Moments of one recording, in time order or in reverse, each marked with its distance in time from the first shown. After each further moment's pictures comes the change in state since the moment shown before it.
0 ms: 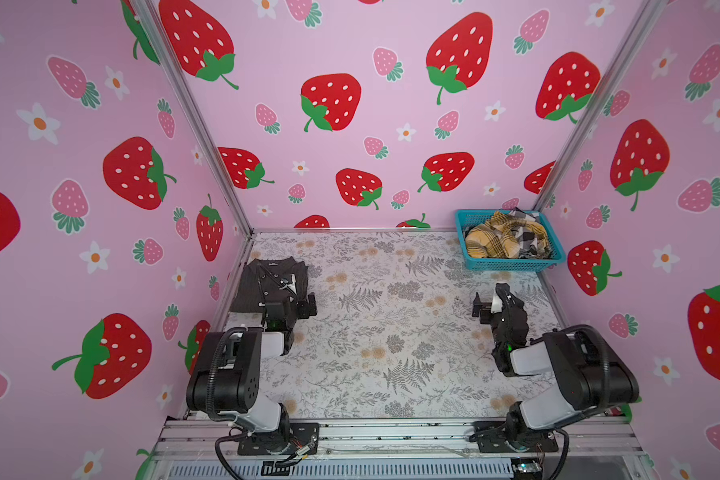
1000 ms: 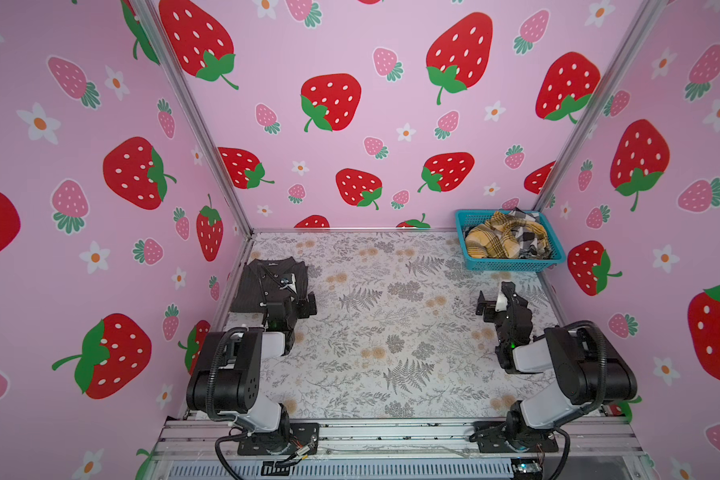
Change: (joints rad) left arm -0.014 0.000 0.000 0.009 -0.043 0.001; right arm -0.048 0.006 0.023 0.016 -0.040 0.023
